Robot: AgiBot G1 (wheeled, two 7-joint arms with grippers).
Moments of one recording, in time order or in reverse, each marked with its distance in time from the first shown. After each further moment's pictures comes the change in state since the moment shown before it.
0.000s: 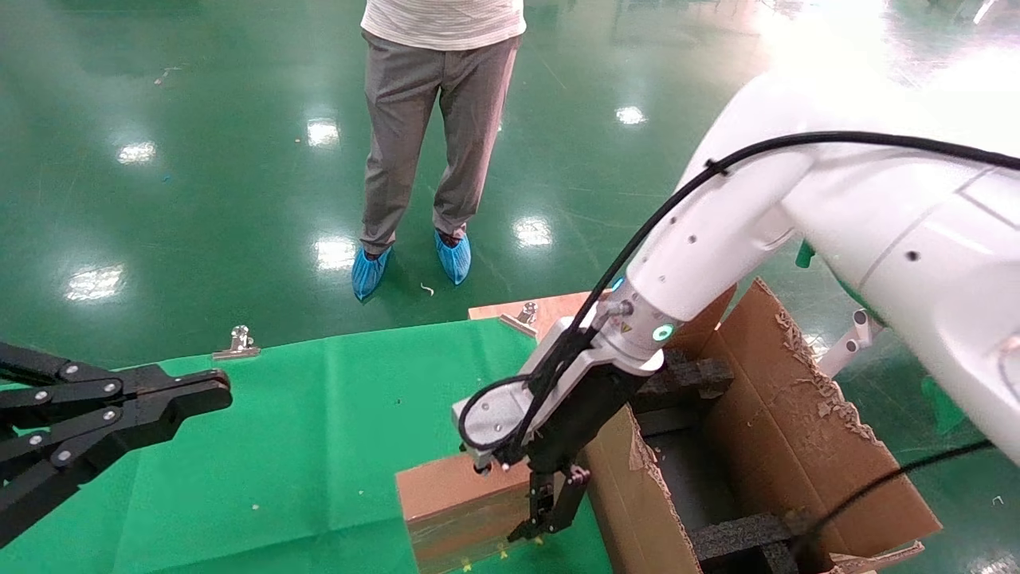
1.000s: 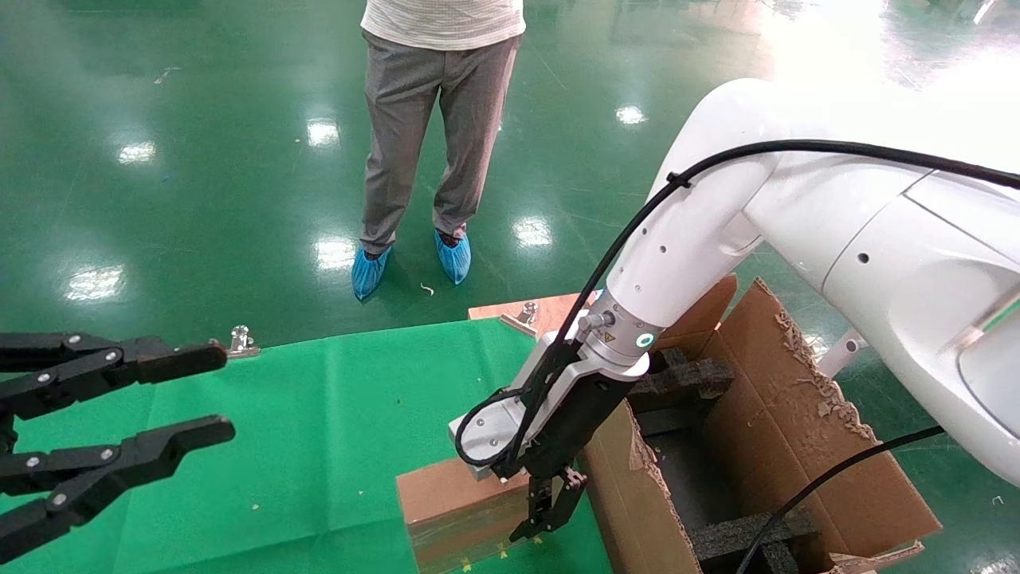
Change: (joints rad) left arm 0.000 0.000 0.000 0.000 -0.001 0.000 0.000; right arm 0.010 -0.061 -0.059 -0.059 -0.019 0.010 -0.060
